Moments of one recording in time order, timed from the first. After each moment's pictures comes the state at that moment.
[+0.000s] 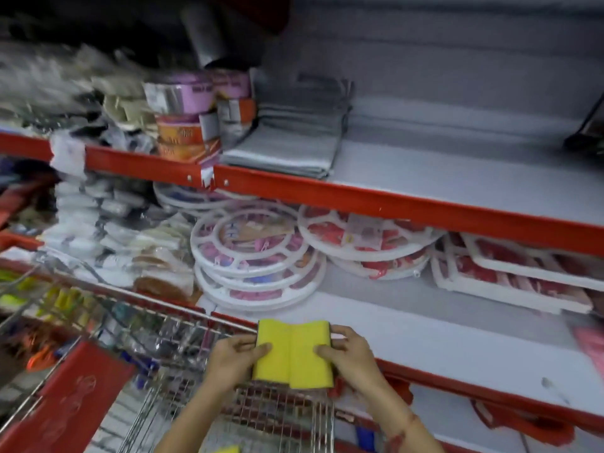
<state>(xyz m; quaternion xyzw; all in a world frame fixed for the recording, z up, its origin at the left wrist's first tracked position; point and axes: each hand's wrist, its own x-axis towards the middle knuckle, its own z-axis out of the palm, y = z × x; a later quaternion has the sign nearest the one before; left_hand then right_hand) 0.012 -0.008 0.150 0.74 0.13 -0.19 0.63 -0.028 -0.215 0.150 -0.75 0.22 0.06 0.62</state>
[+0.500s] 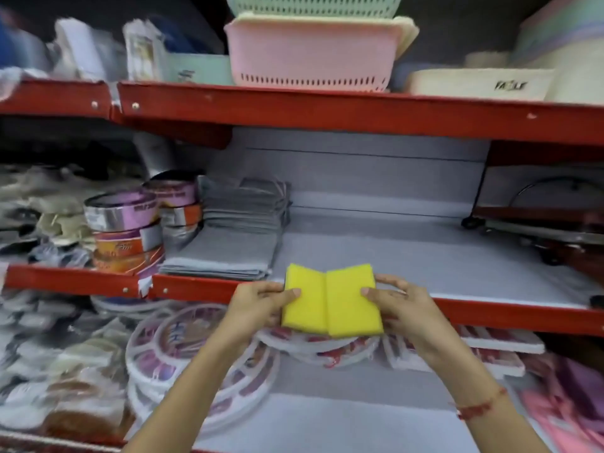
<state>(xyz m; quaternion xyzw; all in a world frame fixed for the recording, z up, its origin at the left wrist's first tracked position) 0.095 -0.143 0.363 0.70 -0.13 -0.12 0.69 -0.009 -0.354 0.380 -0.69 0.15 -0.15 0.69</state>
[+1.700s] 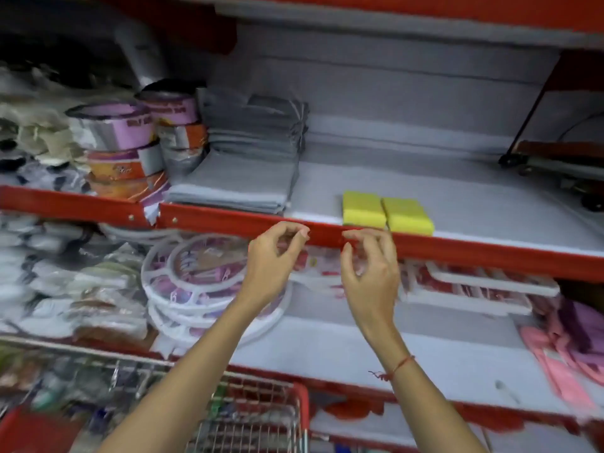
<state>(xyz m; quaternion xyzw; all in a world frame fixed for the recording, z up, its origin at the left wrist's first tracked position) 0.100 -0.141 0.328 0.76 -0.21 0.08 0.61 0.035 -0.271 0.314 -0.81 0.09 -0.48 0.33</state>
